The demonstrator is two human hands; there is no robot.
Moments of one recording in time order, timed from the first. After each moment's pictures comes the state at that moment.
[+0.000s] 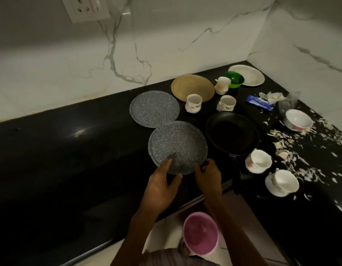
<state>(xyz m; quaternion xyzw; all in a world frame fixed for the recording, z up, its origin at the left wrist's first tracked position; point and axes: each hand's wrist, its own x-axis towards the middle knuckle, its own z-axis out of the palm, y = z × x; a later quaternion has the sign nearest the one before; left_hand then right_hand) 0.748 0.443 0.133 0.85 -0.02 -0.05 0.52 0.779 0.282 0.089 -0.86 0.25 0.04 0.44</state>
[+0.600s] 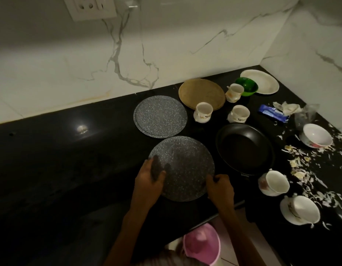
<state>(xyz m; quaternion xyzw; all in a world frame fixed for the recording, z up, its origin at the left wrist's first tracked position) 0.818 0.481 0.106 0.84 0.13 -0.08 0.53 0.818 0.267 0.067 -0.83 0.33 0.08 0.43</state>
